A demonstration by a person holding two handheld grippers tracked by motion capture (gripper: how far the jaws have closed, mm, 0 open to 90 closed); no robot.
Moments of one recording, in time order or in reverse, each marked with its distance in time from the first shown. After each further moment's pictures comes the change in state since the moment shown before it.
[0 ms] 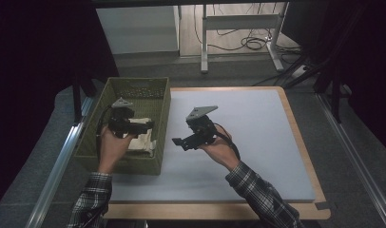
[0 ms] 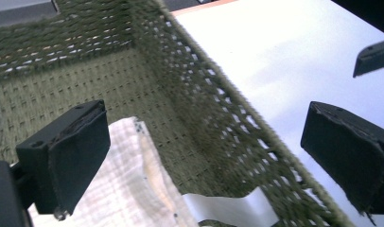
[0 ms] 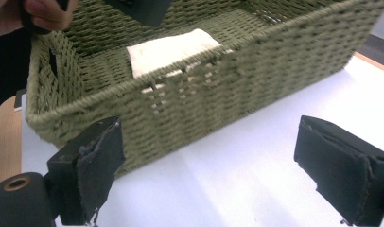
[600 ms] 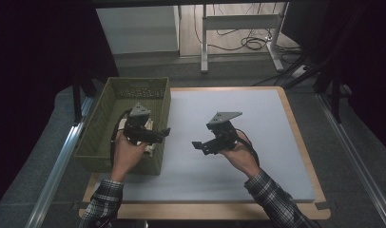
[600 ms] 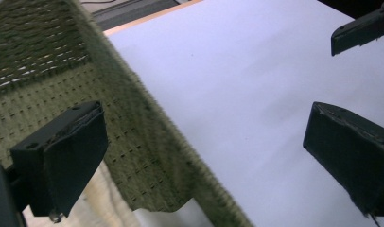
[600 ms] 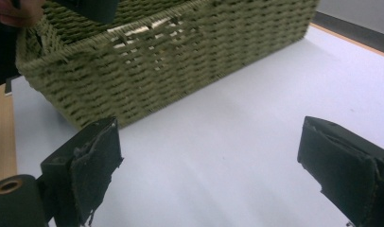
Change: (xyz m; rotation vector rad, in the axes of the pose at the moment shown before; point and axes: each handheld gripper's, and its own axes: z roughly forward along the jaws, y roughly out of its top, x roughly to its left) left arm -0.051 0.001 0.012 0.003 -0.033 0.103; right arm -0.019 -0.039 -0.045 -0.005 -0.048 0.056
